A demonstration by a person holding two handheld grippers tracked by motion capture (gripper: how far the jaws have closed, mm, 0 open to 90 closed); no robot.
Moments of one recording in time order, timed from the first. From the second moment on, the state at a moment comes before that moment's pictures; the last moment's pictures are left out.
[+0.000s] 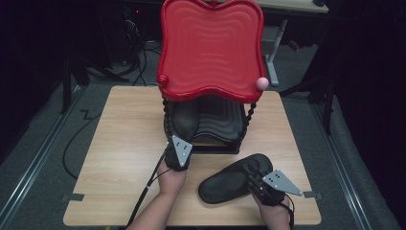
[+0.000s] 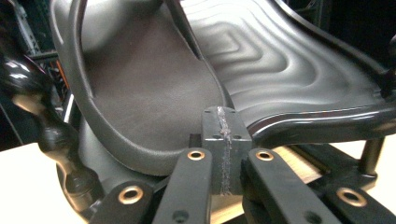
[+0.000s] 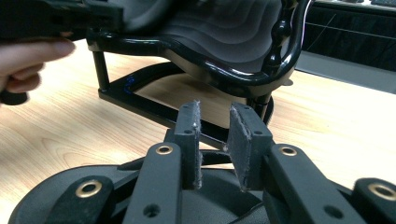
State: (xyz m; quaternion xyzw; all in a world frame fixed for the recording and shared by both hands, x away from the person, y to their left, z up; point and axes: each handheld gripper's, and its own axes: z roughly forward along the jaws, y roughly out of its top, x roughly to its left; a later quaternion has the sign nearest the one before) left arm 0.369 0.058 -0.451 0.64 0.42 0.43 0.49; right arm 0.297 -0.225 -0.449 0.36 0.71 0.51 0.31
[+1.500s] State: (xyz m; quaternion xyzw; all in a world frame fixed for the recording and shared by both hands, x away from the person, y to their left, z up) left arm 0.262 0.113 -0.492 0.69 0.40 0.36 0.49; right arm 0.350 -0.275 -0.502 0.51 0.74 0.33 0.29
